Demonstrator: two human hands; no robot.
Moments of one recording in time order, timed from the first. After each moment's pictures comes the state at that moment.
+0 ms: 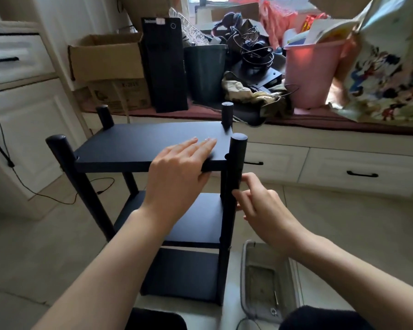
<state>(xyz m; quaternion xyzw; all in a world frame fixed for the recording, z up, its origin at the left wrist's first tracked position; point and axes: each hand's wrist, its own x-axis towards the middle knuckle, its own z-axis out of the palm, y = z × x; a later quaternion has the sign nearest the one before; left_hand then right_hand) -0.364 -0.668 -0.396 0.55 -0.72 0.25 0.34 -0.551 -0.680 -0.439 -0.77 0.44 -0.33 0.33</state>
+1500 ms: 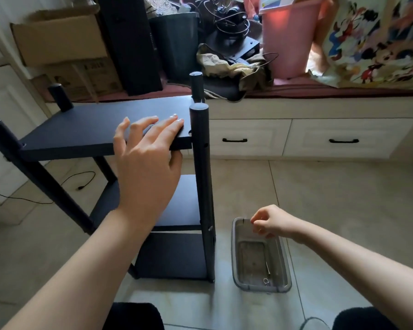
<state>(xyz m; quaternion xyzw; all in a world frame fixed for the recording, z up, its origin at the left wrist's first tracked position) -0.375 -0.668 -0.412 0.57 -0.69 0.23 0.38 -0.632 -0.718 -0.556 -0.64 0.62 -0.08 0.44</state>
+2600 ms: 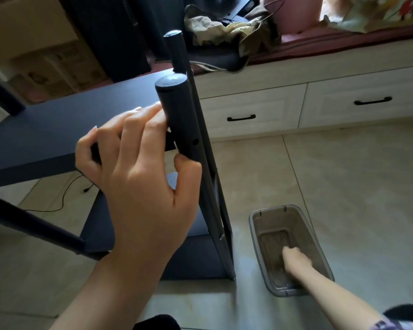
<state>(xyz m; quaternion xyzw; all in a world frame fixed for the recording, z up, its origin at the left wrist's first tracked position) -0.403 -0.673 -0.424 0.55 -0.68 0.25 0.42 -0.629 -0.717 -0.793 -0.54 0.77 0.10 0.33</state>
